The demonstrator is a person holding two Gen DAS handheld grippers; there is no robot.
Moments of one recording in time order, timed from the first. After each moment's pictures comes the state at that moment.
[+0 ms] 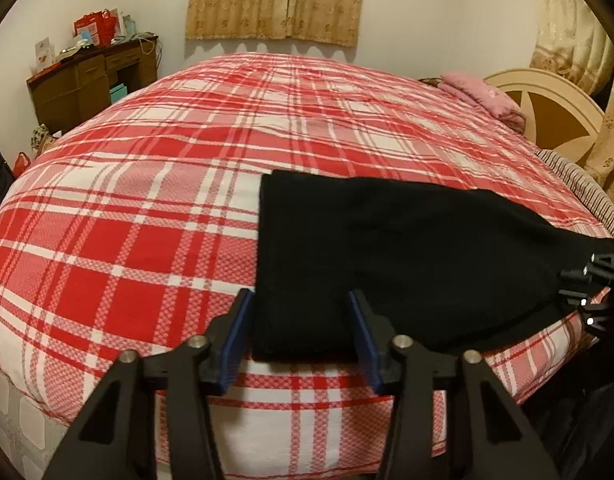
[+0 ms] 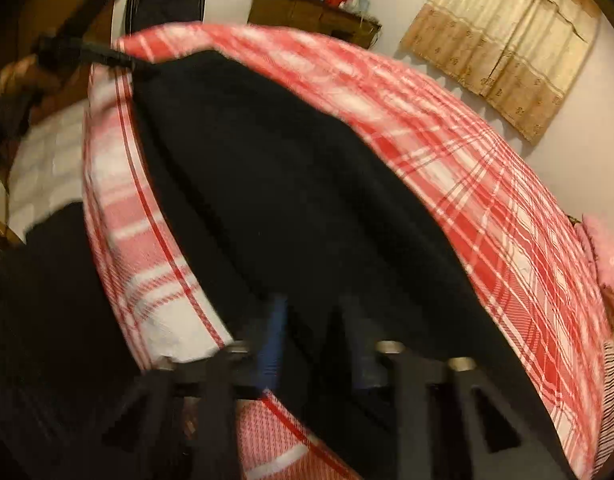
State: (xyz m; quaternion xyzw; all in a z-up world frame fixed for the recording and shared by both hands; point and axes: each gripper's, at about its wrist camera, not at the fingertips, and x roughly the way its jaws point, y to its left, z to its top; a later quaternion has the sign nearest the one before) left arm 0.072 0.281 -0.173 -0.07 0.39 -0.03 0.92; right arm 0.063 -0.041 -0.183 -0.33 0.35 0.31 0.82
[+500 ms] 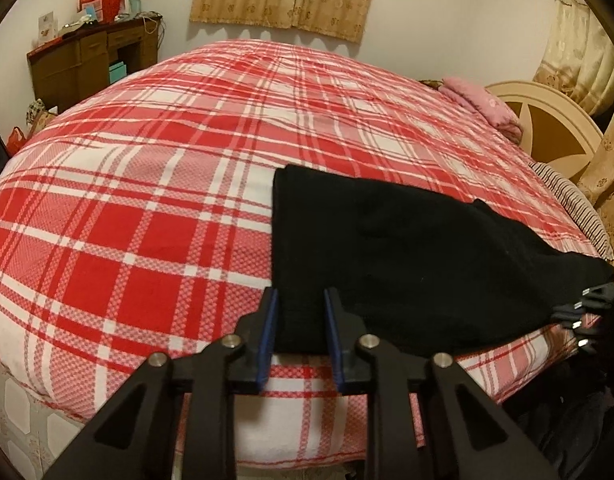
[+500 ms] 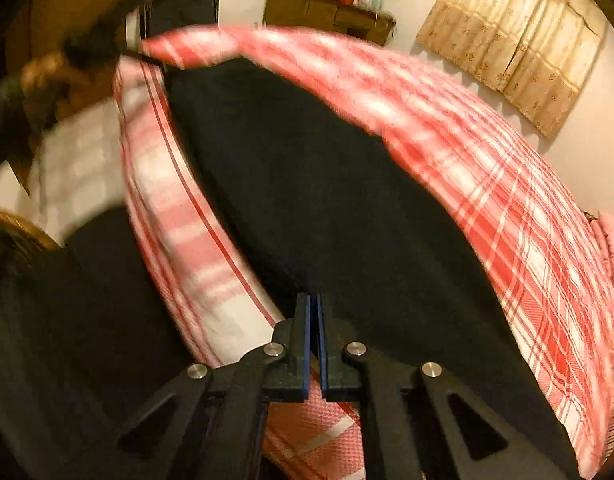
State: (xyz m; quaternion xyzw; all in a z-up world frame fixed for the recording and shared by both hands) left arm 0.067 0.298 -0.166 -0.11 0.41 -0.05 0.90; right arm 0.045 -0.034 -0.176 -0.32 0.38 0.33 0.80
